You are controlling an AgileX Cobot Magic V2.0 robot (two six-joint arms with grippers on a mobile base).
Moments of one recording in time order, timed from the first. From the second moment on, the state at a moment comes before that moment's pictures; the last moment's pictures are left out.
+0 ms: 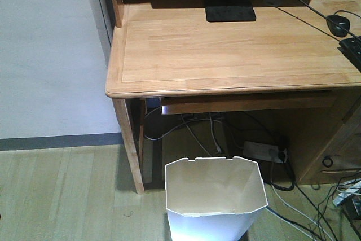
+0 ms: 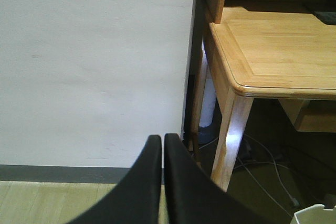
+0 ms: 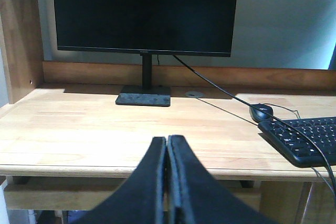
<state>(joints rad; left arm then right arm) 0.14 -0.01 0.03 0.04 0.35 -0.10 0.02 -0.01 0.03 -0.13 0.07 0.04</state>
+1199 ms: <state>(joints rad) 0.14 -0.01 0.03 0.04 0.35 -0.10 0.02 -0.01 0.03 -0.13 -0.04 0.04</state>
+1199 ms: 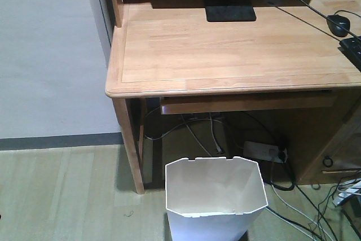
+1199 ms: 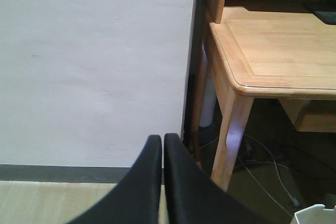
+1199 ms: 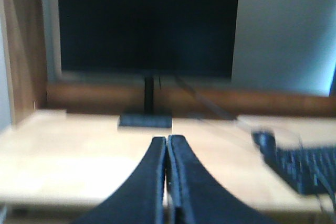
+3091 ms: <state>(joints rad) 0.14 -0.01 0.03 0.04 0.35 -0.10 0.02 0.85 -0.36 -0.08 0.34 0.04</state>
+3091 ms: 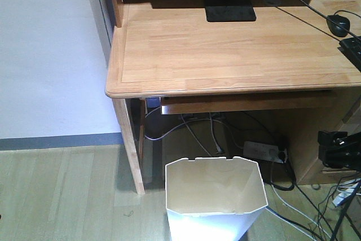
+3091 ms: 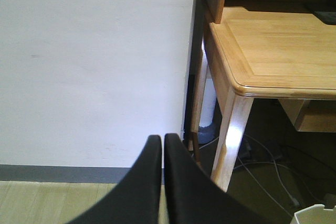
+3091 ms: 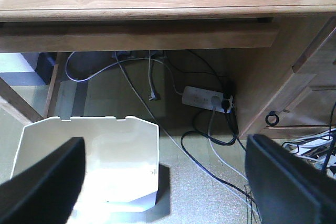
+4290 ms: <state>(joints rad) 0.14 -0.01 0.03 0.04 0.35 -0.10 -0.01 1.70 -0.81 -0.03 0.39 -0.02</state>
